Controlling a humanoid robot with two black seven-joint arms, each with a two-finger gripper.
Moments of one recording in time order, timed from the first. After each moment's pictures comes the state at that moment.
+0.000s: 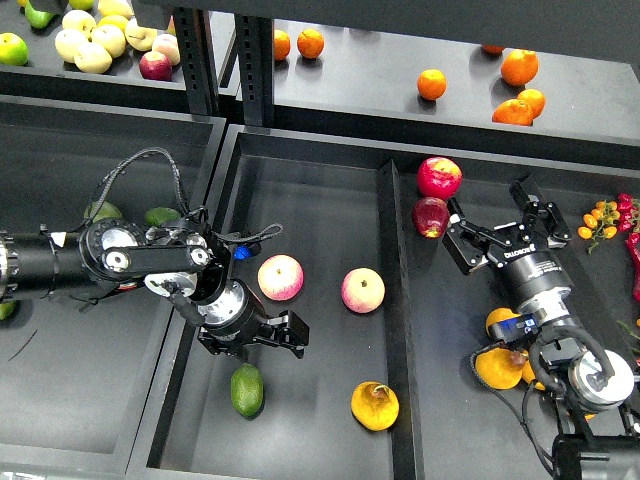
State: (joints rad) left arm -1.04 0.24 0.12 -1.01 0.55 -0.49 0.49; right arm 0.23 0.01 1.42 1.20 0.20 0.18 -0.28
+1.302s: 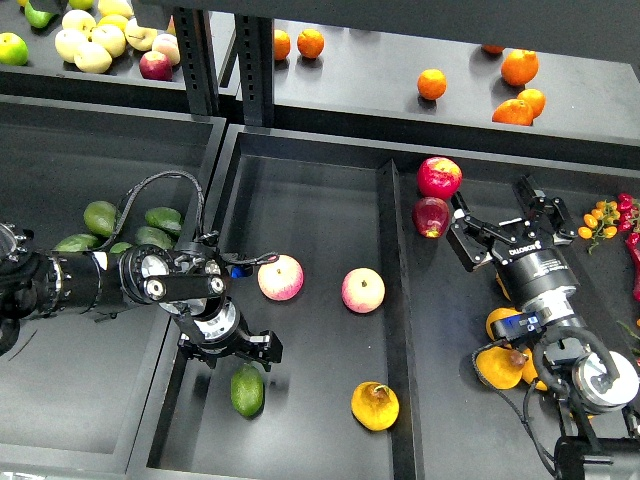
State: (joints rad) left arm -0.99 0.12 0.31 -0.76 0.55 -0.49 0.49; right arm 0.19 0.02 1.43 1.24 0.20 0.20 -0.28
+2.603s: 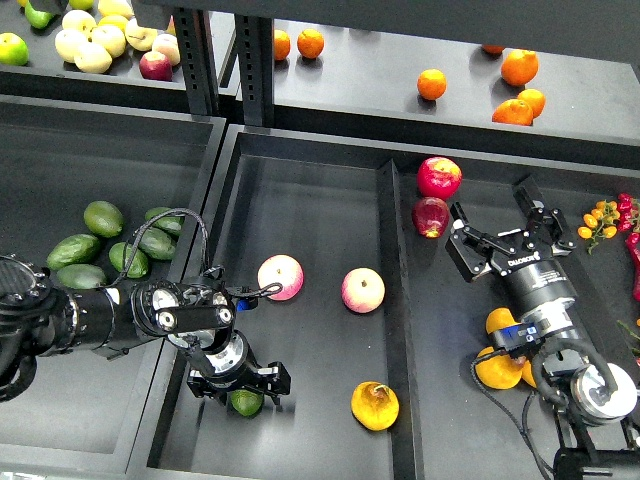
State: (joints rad) left arm -0.89 0.04 0.24 -0.71 0.55 -0.49 0.49; right arm 0.16 0.01 1.43 1.24 0.20 0.22 -0.28
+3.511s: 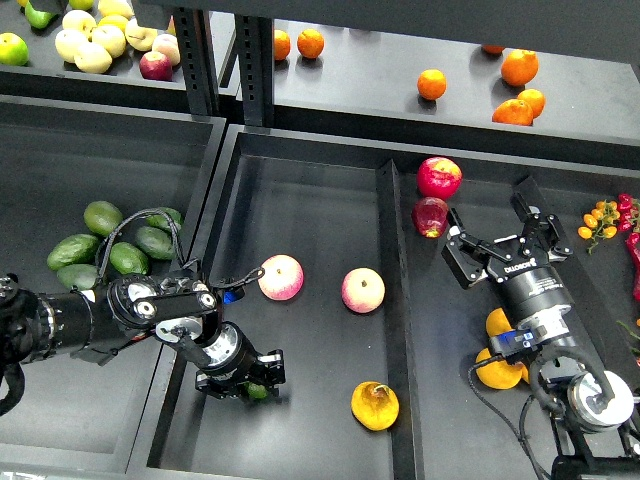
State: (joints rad) left arm -0.84 0.11 0.05 -0.73 0.54 -0.49 0.49; right arm 0.15 0.01 1.42 1.25 0.20 0.24 -0.28
